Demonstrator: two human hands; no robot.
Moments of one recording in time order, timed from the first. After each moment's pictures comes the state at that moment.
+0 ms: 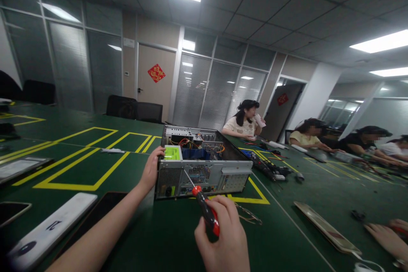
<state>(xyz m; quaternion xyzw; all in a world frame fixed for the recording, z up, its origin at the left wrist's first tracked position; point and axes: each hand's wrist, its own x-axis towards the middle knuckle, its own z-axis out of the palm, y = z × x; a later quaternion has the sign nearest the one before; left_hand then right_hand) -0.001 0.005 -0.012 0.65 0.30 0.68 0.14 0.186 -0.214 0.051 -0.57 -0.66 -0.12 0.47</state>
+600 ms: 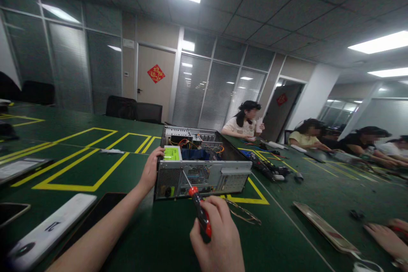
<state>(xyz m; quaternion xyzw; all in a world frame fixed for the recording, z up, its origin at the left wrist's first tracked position) 0.000 0.004 -0.013 0.65 0.30 0.68 0.14 0.191 -0.208 0.049 -0.53 -0.73 -0.16 0.40</state>
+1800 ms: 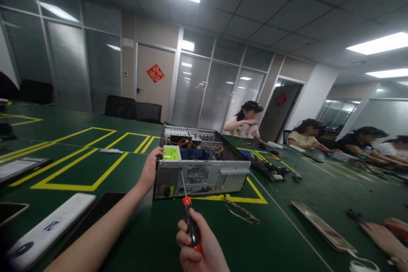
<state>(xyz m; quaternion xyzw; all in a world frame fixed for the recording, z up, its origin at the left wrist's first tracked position) 0.000 0.006 -0.013 0.66 0.29 0.68 0.12 0.172 -0.186 0.020 -0.23 0.00 0.85 0.47</state>
